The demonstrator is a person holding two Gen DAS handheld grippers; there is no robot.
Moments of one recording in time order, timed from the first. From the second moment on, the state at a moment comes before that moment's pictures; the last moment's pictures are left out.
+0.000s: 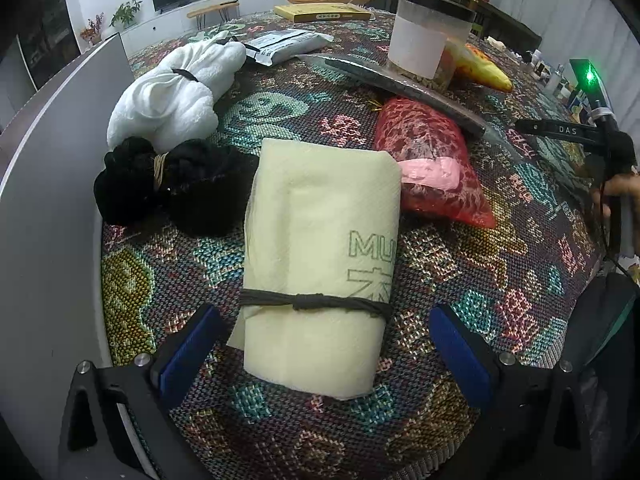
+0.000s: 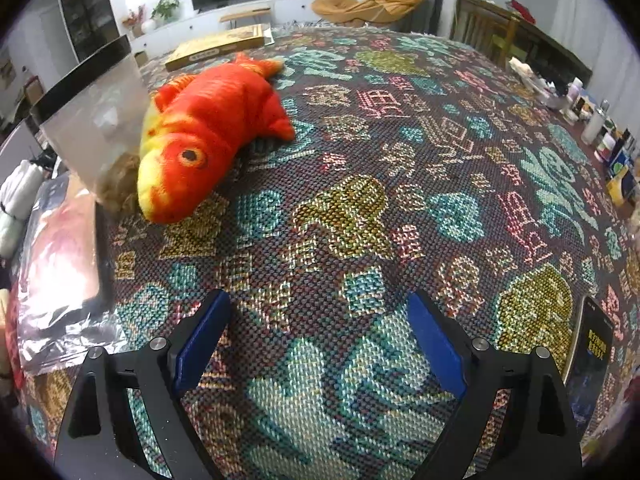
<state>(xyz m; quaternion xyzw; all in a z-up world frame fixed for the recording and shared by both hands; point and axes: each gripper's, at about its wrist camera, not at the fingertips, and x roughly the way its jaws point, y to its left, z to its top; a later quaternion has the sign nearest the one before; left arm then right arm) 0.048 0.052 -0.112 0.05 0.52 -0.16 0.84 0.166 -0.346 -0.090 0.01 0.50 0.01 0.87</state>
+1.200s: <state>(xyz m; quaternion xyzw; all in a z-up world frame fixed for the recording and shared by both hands) 0.062 0.033 -0.118 0.08 0.53 -0.15 0.83 0.279 -0.308 -0.051 0.08 0.49 0.09 0.86</state>
